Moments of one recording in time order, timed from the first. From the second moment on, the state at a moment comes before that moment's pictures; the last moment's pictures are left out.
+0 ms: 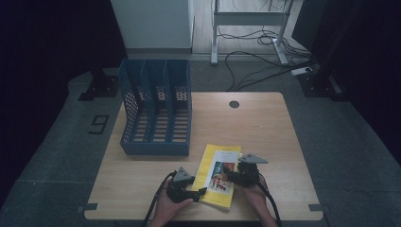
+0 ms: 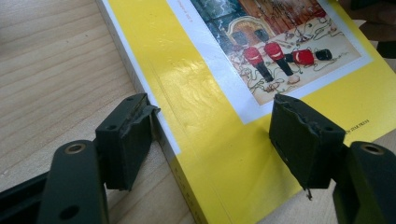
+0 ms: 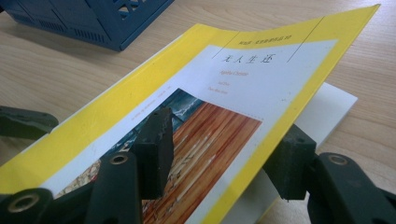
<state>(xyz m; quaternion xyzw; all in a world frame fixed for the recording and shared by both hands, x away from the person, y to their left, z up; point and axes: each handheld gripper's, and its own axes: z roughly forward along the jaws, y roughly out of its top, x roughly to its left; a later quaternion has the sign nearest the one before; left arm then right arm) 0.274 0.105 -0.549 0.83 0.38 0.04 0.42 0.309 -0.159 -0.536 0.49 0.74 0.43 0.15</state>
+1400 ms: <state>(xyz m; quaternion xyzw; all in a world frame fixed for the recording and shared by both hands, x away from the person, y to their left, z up) 0.275 0.105 -0.549 0.83 0.38 0.04 0.42 0.287 -0.162 -0.518 0.50 0.72 0.46 0.15</state>
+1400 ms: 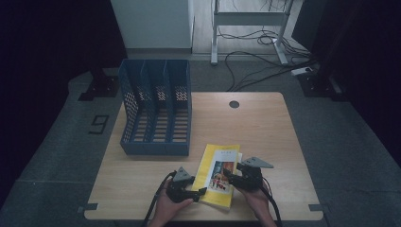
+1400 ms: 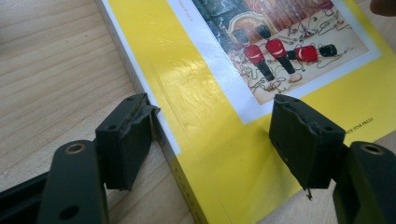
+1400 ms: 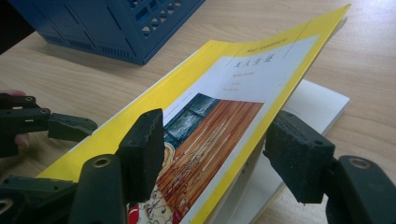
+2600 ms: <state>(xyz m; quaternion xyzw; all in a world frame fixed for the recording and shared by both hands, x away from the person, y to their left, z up) 0.275 0.105 -0.549 0.83 0.37 0.04 0.42 0.306 -0.179 -0.533 0.52 0.70 0.48 0.11</state>
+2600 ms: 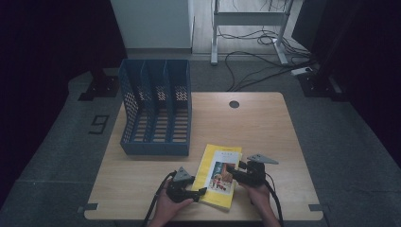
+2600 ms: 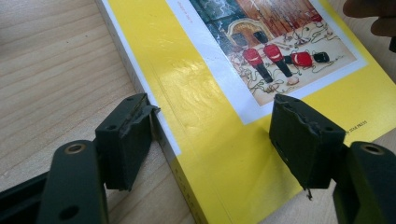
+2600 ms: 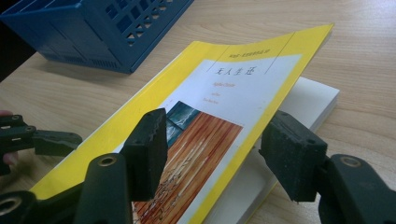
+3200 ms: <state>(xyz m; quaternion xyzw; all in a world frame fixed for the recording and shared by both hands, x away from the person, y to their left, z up) 0.275 0.105 -0.549 0.83 0.37 0.04 0.42 0.313 -0.181 -0.544 0.53 0.70 0.46 0.12</state>
